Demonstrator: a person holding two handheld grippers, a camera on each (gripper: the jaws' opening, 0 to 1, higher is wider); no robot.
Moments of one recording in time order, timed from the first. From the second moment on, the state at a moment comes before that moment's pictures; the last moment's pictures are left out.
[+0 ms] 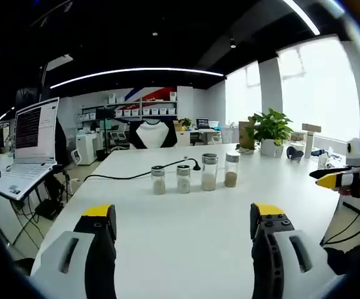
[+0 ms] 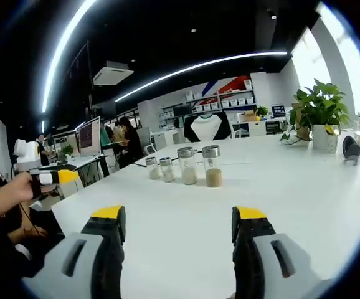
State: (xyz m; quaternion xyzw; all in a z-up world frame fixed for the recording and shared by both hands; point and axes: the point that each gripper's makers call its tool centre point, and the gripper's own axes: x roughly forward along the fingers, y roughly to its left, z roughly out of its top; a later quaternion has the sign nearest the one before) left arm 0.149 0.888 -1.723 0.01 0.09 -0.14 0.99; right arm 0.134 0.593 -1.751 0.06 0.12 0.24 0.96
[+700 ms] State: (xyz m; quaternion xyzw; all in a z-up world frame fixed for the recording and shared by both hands) left arm 0.149 0.891 -1.722 0.00 0.08 -0.13 0.99; right arm 0.132 0.590 -1.756 0.07 0.12 0.24 0.96
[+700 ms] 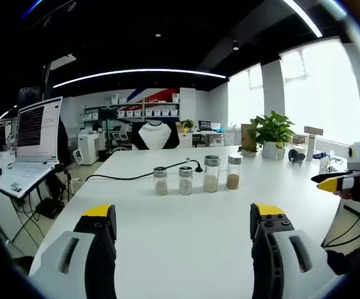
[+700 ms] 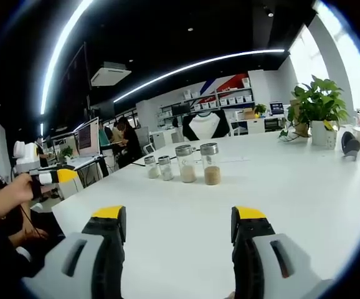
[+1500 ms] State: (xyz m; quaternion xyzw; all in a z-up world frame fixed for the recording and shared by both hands) left arm 0.145 0.903 -1.719 -0.01 0.08 -0.12 0.99; right arm 0.132 0.601 -1.761 0.07 0.14 0.26 0.95
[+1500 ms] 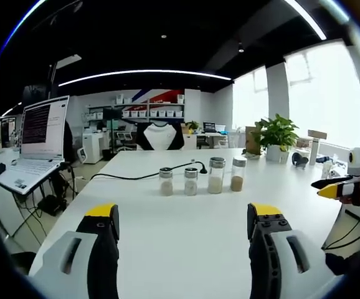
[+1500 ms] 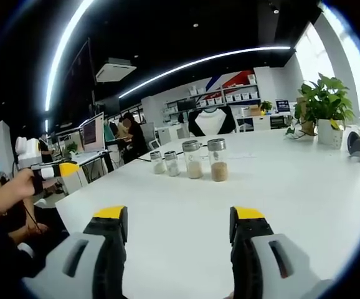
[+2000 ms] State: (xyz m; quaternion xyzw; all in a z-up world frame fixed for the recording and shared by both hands) left arm 0.154 0.893 -1.727 -0.03 0.09 -0.12 0.99; right arm 0.132 0.599 -1.765 0.07 0.14 0.26 0.95
